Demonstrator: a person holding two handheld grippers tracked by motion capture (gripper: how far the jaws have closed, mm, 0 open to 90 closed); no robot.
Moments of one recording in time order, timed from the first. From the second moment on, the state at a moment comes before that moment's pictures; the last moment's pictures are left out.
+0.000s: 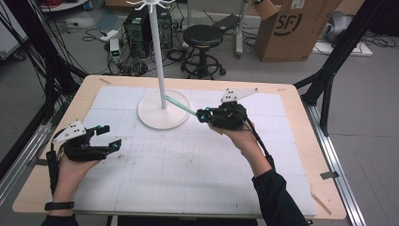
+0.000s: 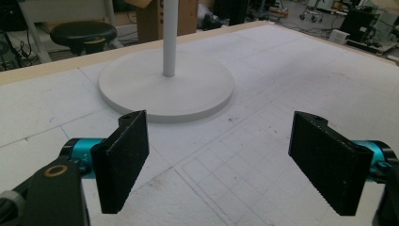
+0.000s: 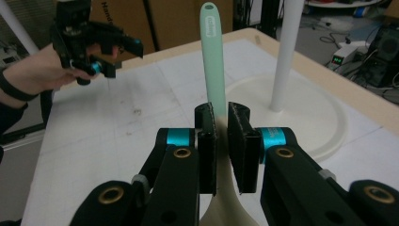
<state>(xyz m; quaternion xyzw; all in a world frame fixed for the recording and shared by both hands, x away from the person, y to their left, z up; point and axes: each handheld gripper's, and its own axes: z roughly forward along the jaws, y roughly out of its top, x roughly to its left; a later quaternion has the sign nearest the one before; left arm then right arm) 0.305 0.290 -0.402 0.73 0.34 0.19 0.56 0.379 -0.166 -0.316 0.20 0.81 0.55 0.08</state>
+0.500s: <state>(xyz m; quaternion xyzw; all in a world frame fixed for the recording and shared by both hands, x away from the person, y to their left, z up) 0.305 0.291 -0.402 0.73 0.33 0.19 0.56 0.388 -0.183 -0.239 0.19 0.78 0.59 0.11</state>
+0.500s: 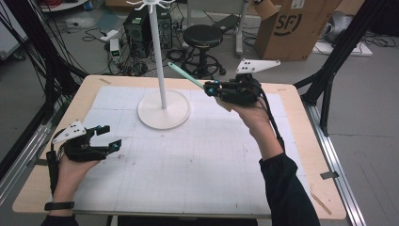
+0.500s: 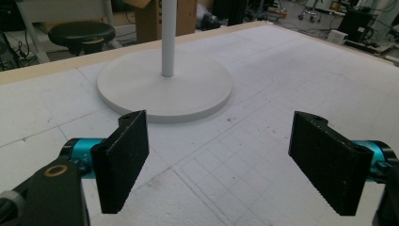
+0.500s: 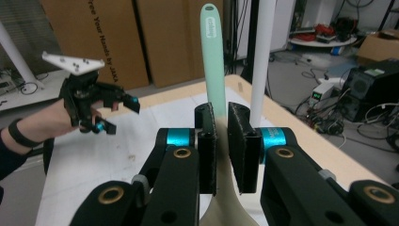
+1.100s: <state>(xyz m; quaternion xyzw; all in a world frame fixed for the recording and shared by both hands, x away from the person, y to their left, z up) 0.304 0.290 -0.402 0.73 0.33 0.19 0.56 0.395 -0.183 -0.172 0.19 0.75 0.62 0.14</state>
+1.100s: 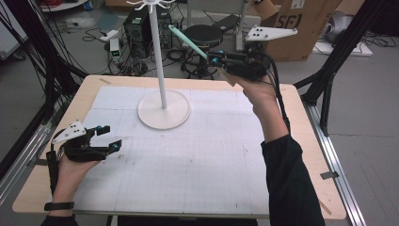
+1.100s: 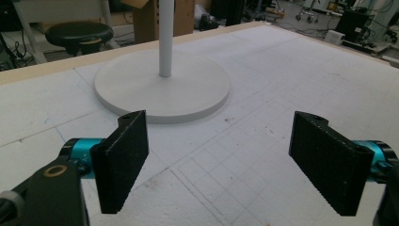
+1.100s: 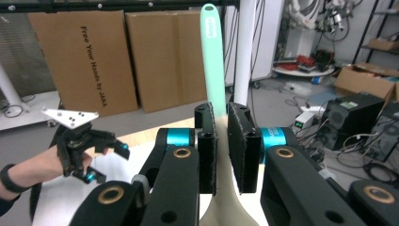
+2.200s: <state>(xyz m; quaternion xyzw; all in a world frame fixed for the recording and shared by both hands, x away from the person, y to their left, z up) 0.302 0.290 -0.401 0.73 0.33 0.18 0.57 0.428 -0.168 -0.150 0.22 0.74 0.61 0.17</state>
